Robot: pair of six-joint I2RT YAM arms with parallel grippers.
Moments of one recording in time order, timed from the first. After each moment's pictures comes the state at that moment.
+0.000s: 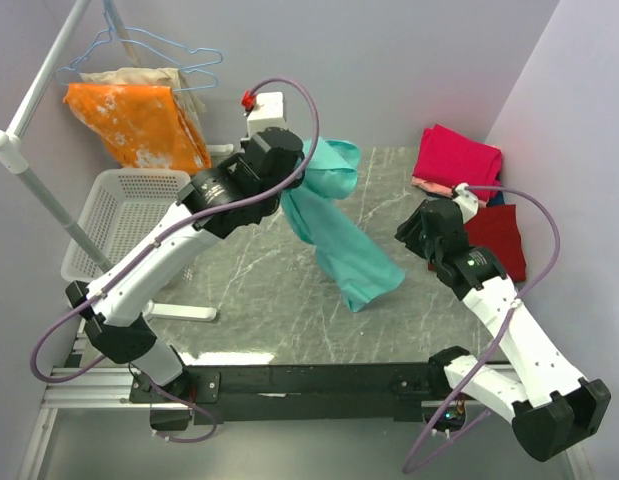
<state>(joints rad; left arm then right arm) -0.91 1.58 2.02 -0.87 -0.74 -0.50 0.37 0.95 0.95 -0.63 0.36 0.82</state>
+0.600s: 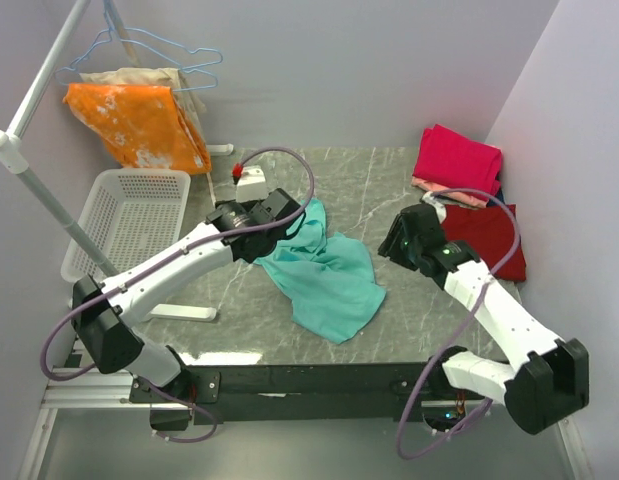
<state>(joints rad) -0.85 1.49 1.45 -1.03 -0.84 -0.91 0.38 1.09 0.87 -0.58 0.18 0.74</state>
